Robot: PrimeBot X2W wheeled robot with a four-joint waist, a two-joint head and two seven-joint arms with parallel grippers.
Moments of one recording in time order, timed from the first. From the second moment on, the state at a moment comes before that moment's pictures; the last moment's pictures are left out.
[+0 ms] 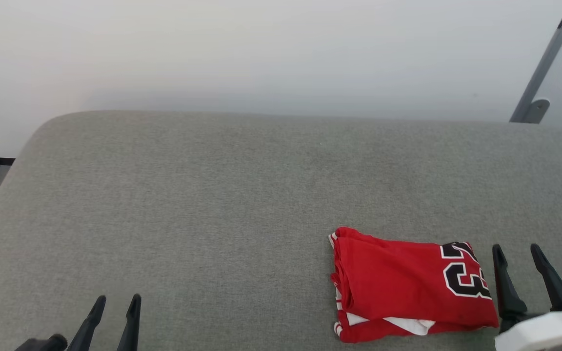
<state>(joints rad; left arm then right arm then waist) 0.18 0.33 -0.13 0.14 -0.56 -0.13 -0.26 0.03 -0.22 -0.06 0.24 0.33 0.13 -0.25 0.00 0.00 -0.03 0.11</state>
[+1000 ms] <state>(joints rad) 0.34 0.30 -0.06 -0.02 -0.51 -0.13 -0.26 0.25 -0.13 -0.19 -0.07 0.23 0.13 -0.09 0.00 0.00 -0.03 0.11</state>
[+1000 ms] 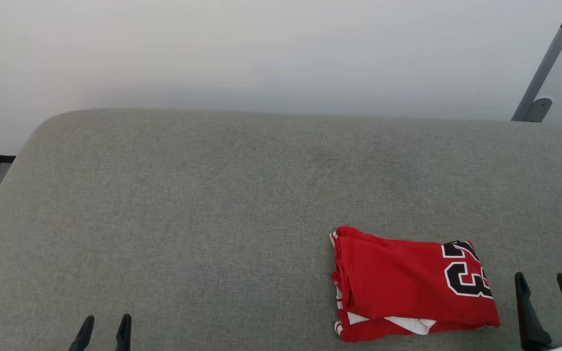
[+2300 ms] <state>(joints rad) -0.02 0.38 -0.21 0.03 -0.61 -0.13 -0.26 -0.09 -0.24 -0.20 -0.06 0.31 0.13 0.91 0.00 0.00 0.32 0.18</state>
